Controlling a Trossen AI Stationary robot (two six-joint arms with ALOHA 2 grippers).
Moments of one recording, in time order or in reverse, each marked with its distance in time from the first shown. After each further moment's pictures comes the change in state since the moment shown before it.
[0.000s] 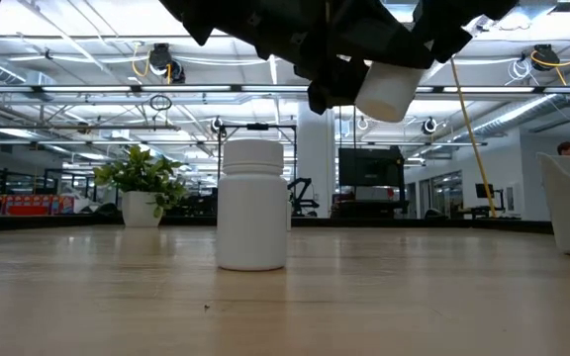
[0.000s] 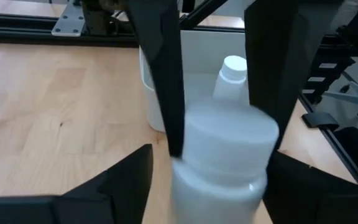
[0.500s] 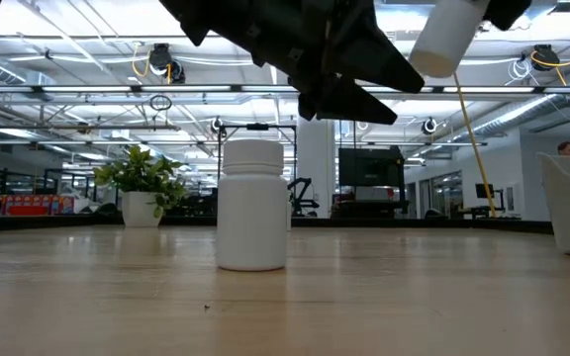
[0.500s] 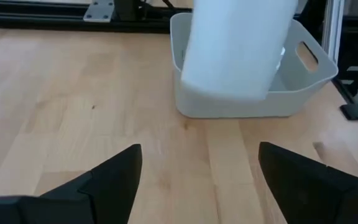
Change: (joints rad) left arm 0.008 0.000 0.000 -0.059 -0.093 0.004; right arm 0.161 -0.188 0.000 -0.223 0.233 0.240
